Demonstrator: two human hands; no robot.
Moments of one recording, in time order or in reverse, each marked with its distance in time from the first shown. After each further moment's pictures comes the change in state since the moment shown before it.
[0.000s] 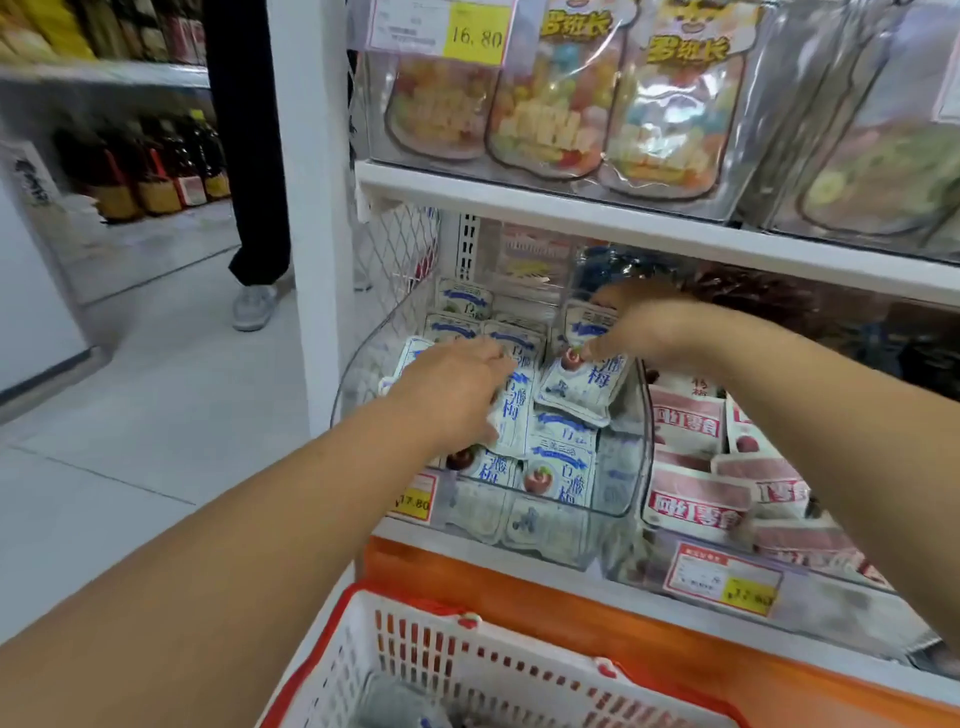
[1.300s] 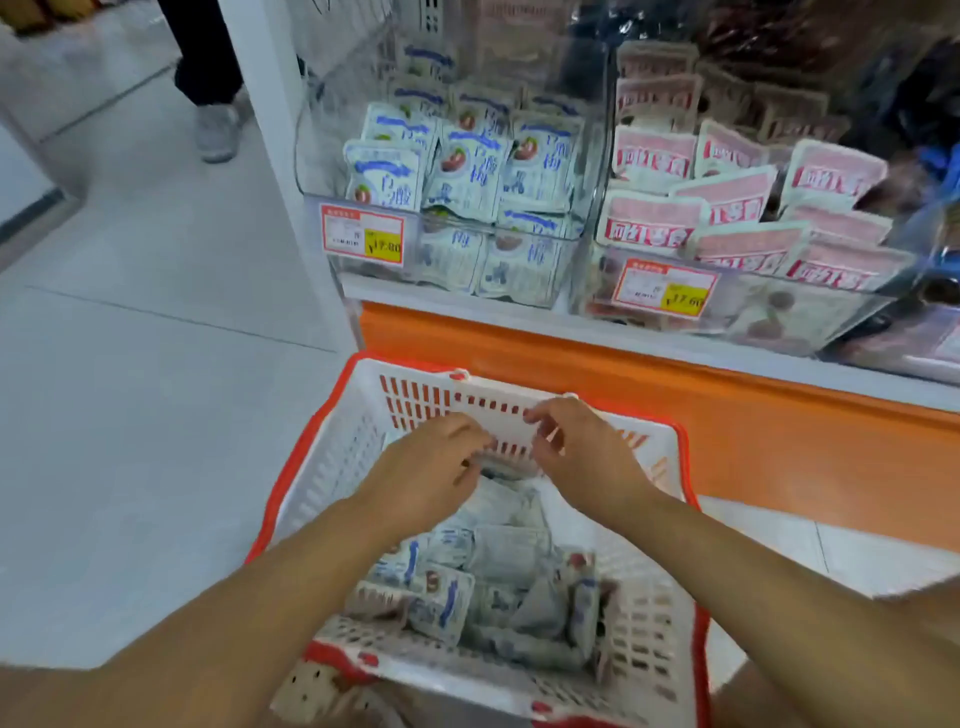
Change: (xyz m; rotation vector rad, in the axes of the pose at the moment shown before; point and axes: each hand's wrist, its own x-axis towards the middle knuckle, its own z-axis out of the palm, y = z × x) left_hand -0.193 0.104 0.154 -0.459 -0.133 -0.026; right_hand -0.212 0.034 0.247 0.421 0.001 -0.017
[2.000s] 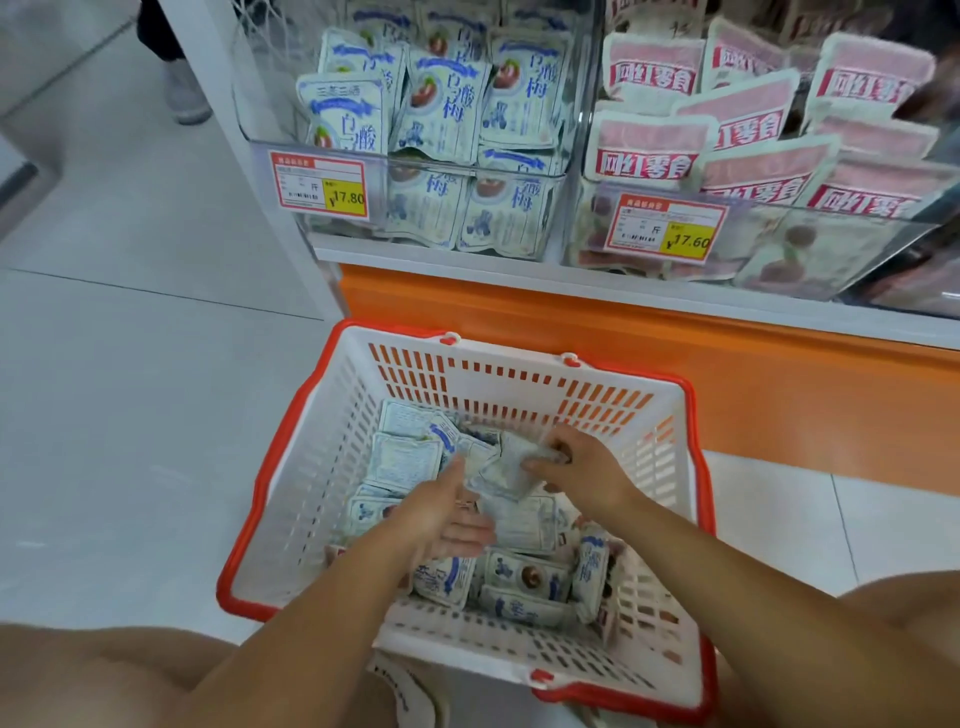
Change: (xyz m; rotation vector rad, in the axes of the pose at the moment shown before) left_hand -0.017 0.001 0.098 -1.319 -0.410 -1.071; right_hand -0.022 0.071 0.066 0.491 -0.223 0.333
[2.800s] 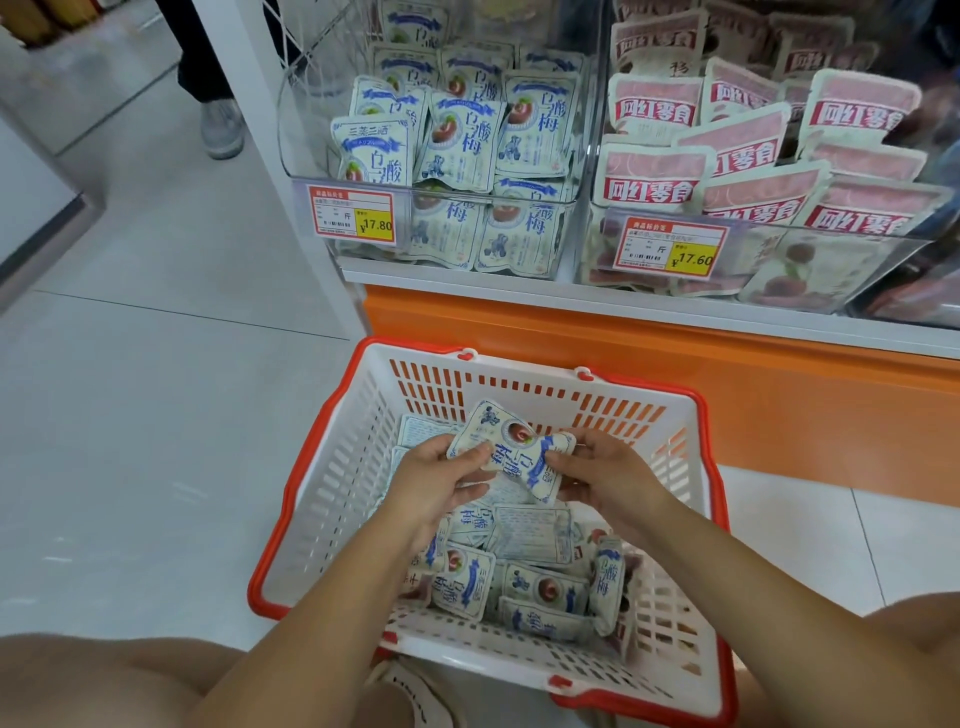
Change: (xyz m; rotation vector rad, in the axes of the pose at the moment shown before) left_hand -0.036 0.029 -0.006 -0.205 0.127 0.438; right_hand -0.017 -0.022 -0.009 0.615 -0.056 0.115
